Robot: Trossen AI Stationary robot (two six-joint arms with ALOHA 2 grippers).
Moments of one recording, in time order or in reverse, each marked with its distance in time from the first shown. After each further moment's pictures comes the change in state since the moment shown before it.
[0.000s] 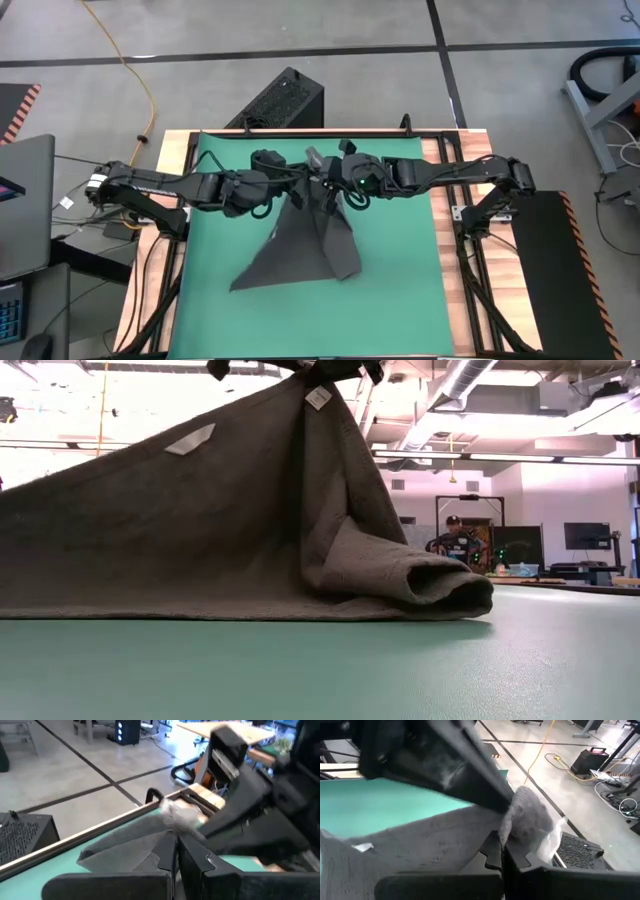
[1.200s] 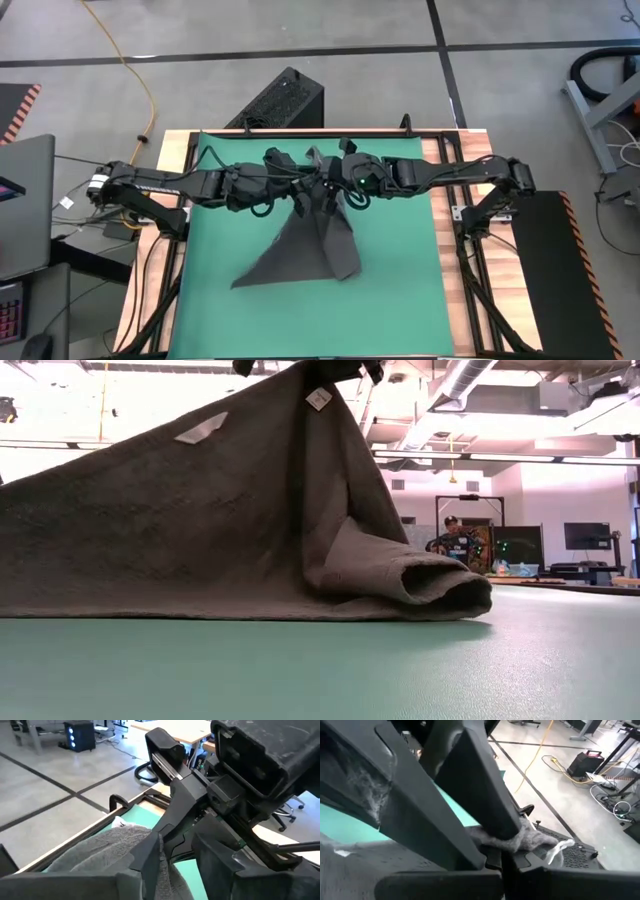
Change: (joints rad) left arm 0.035 0.021 0.001 0.101 0.263 0.159; right arm -0.003 0.001 -0.002 0.012 0.005 -0.029
